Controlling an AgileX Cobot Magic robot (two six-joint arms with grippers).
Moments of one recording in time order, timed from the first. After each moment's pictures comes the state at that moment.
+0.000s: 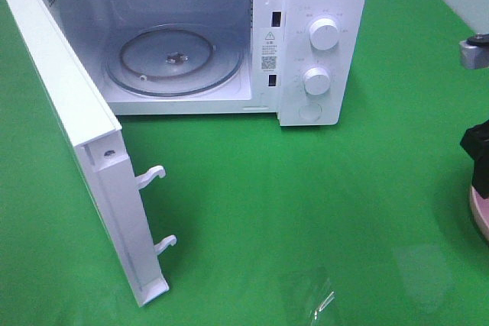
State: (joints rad) left arm 0.05 -0.01 -0.50 -0.13 1.05 0.13; right arm 0.11 1.42 -0.90 -0.14 1.00 -0.03
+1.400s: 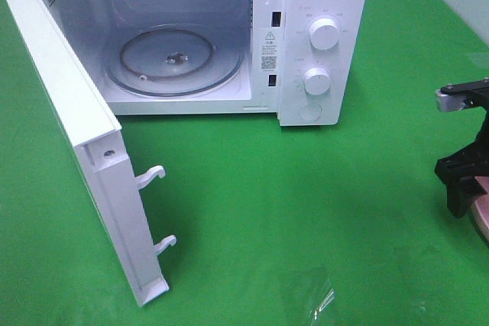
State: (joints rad) left arm 0.05 -0.01 -0.50 -0.13 1.05 0.13; right arm 0.03 1.76 -0.90 -0.19 0.76 0.00
